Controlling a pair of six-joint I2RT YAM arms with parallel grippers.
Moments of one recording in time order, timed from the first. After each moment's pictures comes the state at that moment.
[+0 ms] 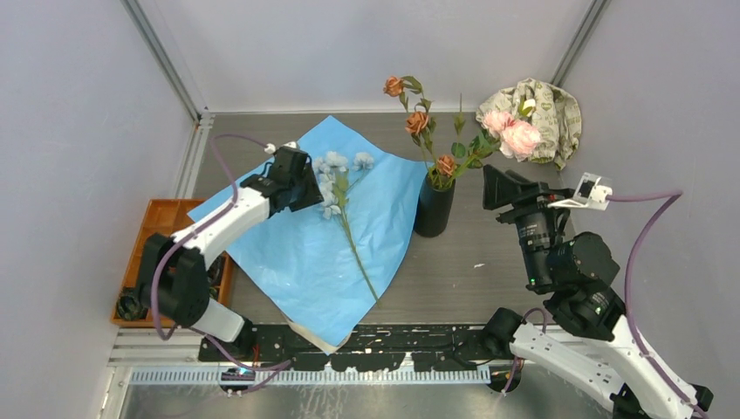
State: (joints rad) left arm -0.44 1.44 1.05 -0.46 -0.13 -0.68; right arm 0.83 0.50 0.95 -0.16 0.71 0.40
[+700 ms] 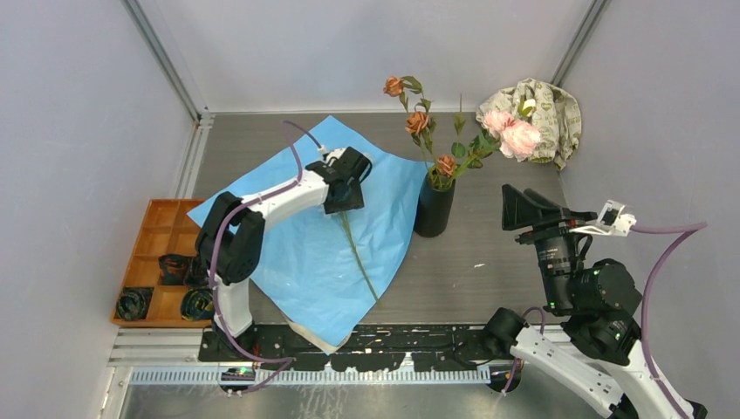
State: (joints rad) left arm -0.67 1.91 1.44 -0.62 -0.28 -0.79; right arm 0.83 0.31 0.88 -0.25 0.71 0.37
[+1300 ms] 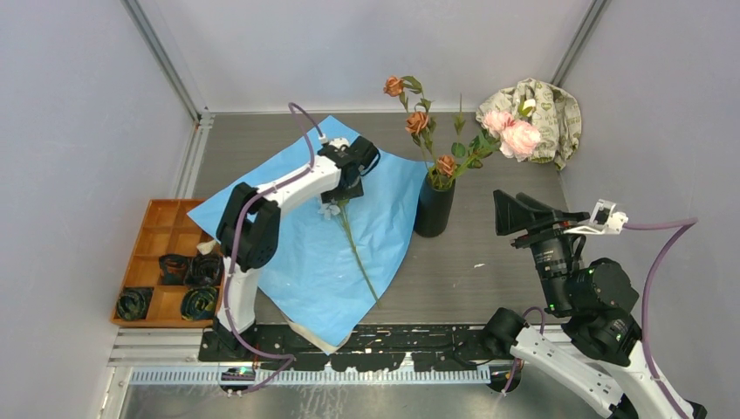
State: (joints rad) left arm -0.66 2.05 1.73 -0.88 -0.51 -0.84; right arm 0.83 0.29 0.88 -0.30 0.65 0.41
